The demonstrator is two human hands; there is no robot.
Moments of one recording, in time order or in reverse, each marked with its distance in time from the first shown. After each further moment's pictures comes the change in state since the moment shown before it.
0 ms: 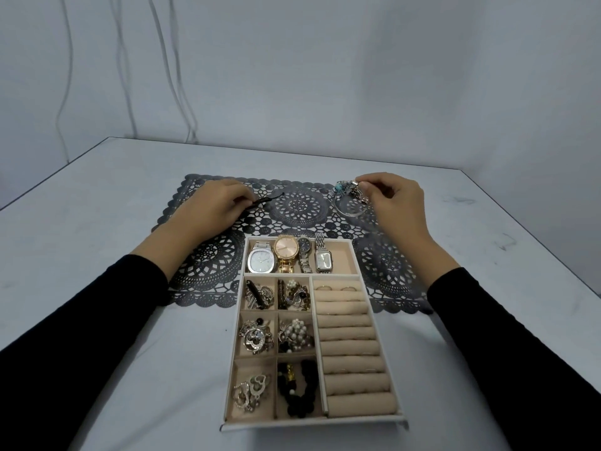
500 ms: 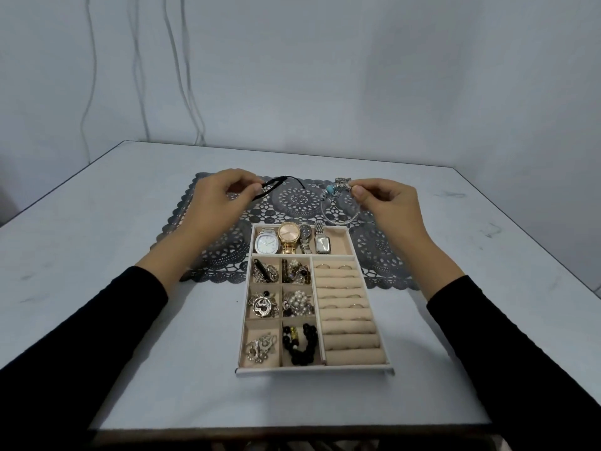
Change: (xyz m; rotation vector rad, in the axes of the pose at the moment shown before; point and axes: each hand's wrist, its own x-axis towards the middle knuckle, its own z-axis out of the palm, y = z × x) left_hand -0.032 0.062 -0.027 -0.457 0.300 -0.301; right_hand -0.044 -0.038 -0.016 0.352 -0.084 0.155
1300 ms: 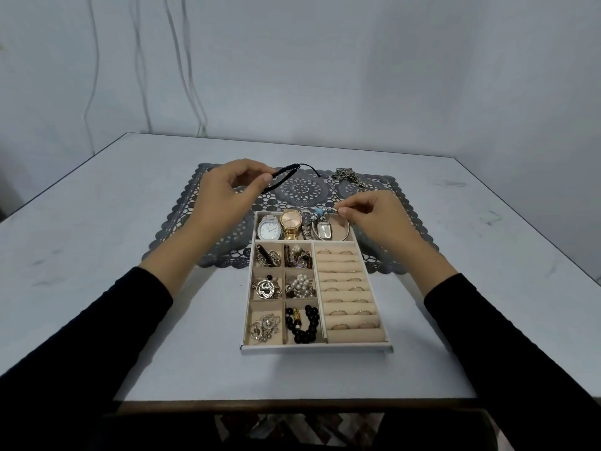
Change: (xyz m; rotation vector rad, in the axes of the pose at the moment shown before) left_hand -0.021 0.025 -0.001 -0.186 -0.020 -0.017; right_hand -0.019 0.012 0.009 -0.426 -0.153 0.091
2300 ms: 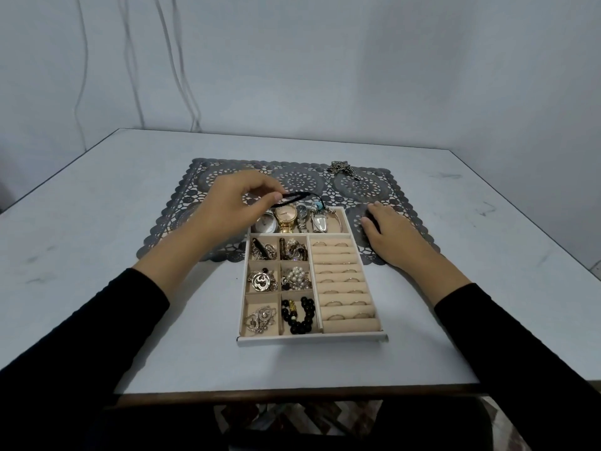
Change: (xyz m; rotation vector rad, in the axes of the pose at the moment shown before) left_hand -0.010 0.001 0.004 0.189 -0.221 0.160; right_hand -0.019 0.041 -0.015 -0.627 -0.116 -0.019
